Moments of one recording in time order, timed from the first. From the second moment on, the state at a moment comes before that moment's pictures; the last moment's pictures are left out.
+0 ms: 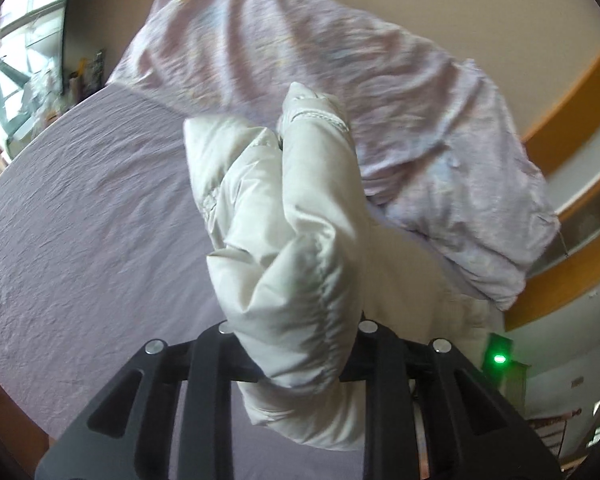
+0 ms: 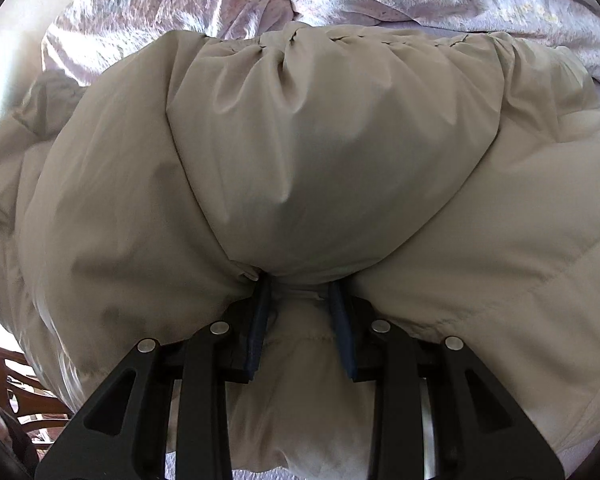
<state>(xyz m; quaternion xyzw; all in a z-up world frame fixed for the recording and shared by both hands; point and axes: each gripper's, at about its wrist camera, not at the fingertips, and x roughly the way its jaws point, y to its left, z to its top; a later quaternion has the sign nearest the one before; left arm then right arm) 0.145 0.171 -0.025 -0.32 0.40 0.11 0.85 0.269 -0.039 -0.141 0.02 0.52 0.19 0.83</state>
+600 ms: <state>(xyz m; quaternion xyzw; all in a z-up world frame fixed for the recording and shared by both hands) 0.199 0.018 0.018 -0.25 0.41 0.00 0.88 0.269 -0.122 -0.110 0.06 0.50 0.19 0.84</state>
